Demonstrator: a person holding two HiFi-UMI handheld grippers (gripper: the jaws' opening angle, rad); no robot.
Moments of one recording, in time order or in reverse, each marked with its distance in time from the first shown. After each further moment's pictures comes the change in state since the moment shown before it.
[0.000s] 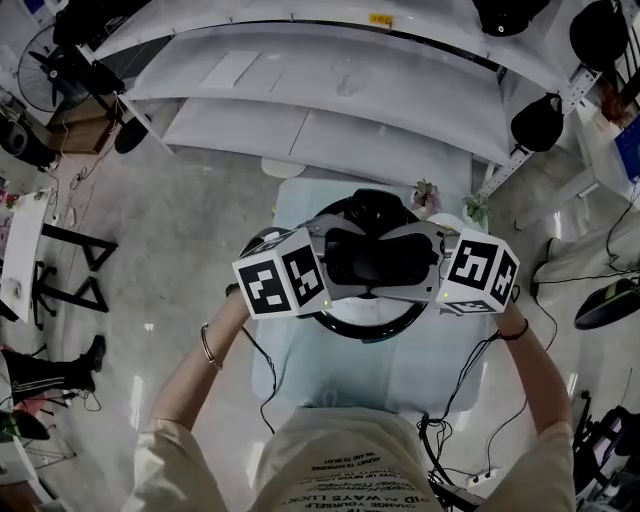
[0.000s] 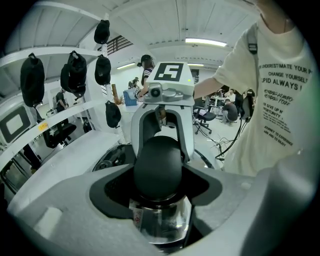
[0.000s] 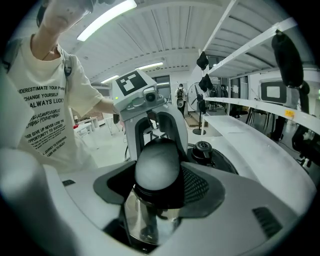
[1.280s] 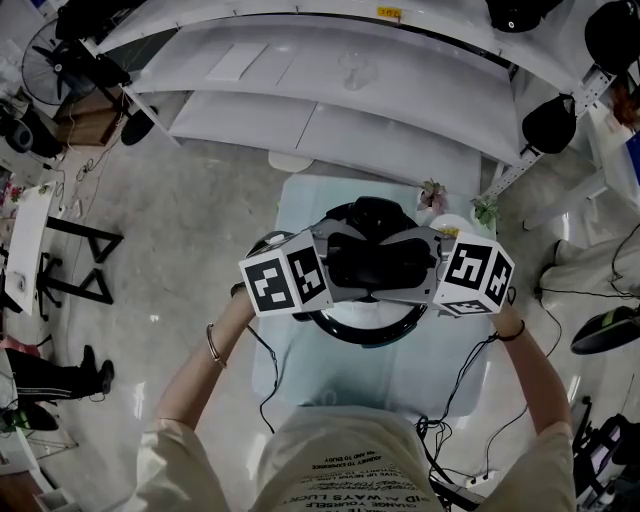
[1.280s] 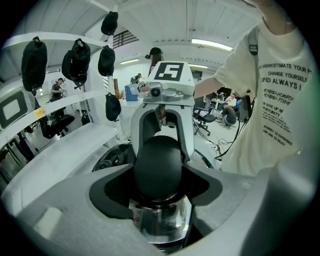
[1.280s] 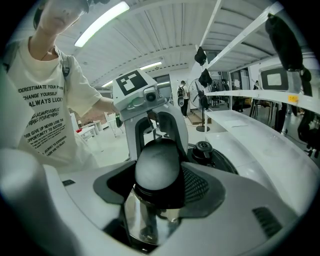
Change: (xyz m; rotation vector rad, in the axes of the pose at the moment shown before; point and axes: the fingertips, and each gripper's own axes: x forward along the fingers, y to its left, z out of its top) left arm 0.022 0.004 -0.017 -0.061 0.014 -0.041; right arm 0.013 -0.010 -0.023 0.046 -0.002 0.057
